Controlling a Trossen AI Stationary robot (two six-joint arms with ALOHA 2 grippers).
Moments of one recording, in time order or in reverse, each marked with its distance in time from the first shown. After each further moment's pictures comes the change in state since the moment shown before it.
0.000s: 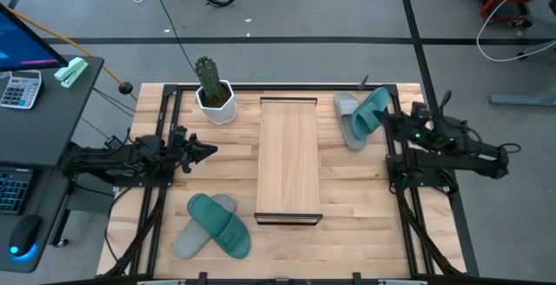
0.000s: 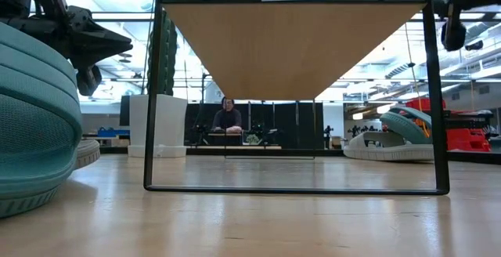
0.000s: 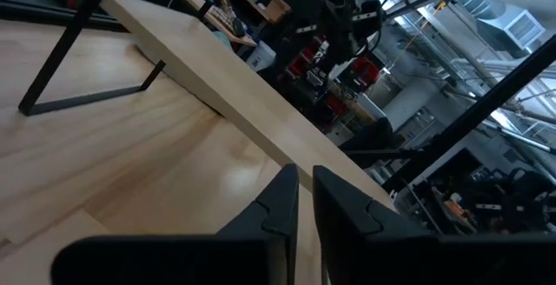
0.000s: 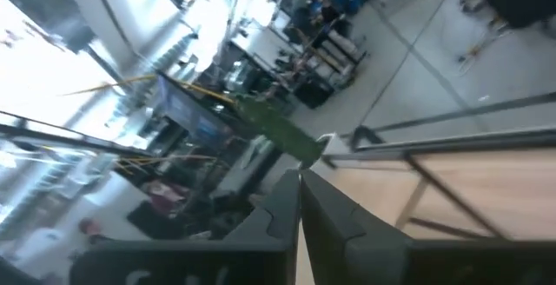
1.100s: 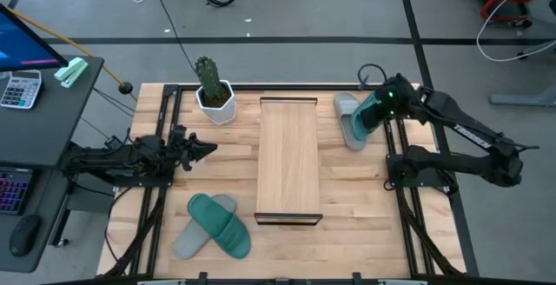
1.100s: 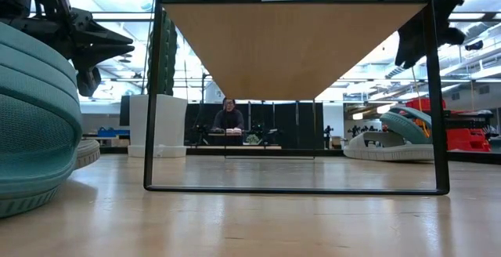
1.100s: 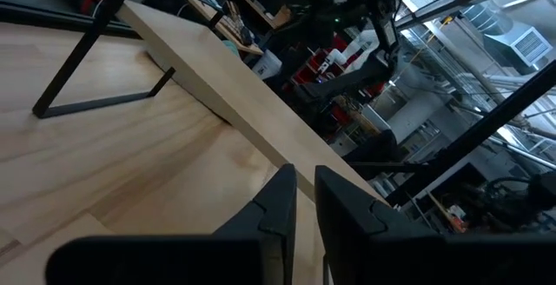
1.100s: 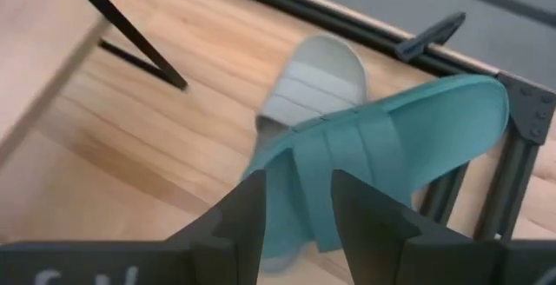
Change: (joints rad) left arm 0.000 0.000 0.000 -0.005 -0.036 -0.028; right arm -0.588 0.786 0.496 -0.766 -0.277 -0.442
